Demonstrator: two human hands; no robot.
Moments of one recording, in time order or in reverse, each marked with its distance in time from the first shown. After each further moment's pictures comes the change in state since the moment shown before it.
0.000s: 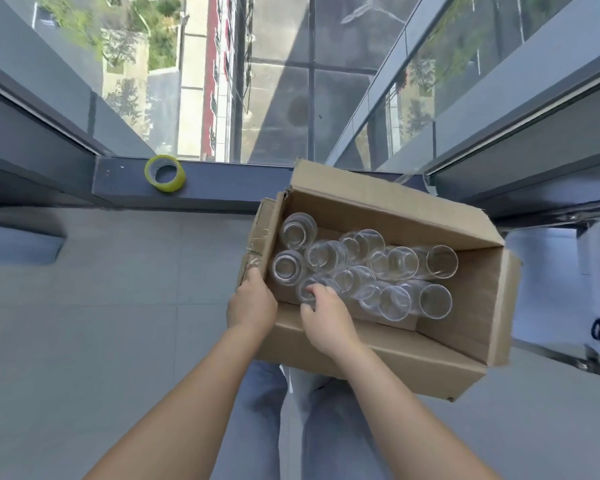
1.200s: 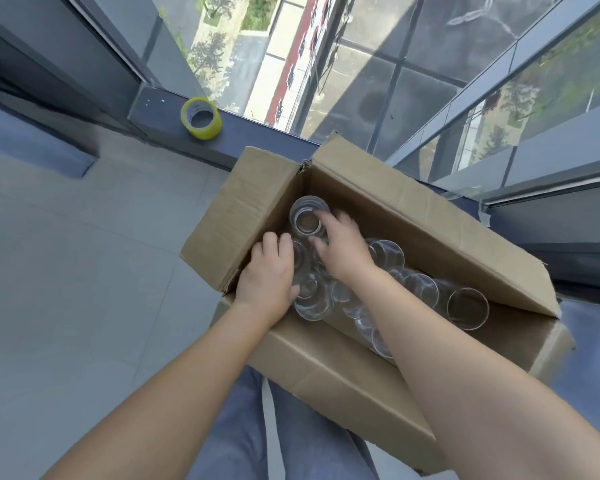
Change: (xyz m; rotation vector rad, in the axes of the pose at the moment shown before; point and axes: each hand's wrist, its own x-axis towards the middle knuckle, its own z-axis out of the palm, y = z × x) left_hand 0.013 0.043 0.046 0.230 0.226 0.159; right_hand 0.126 0.012 -0.051 -0.363 -0.007 -0.453
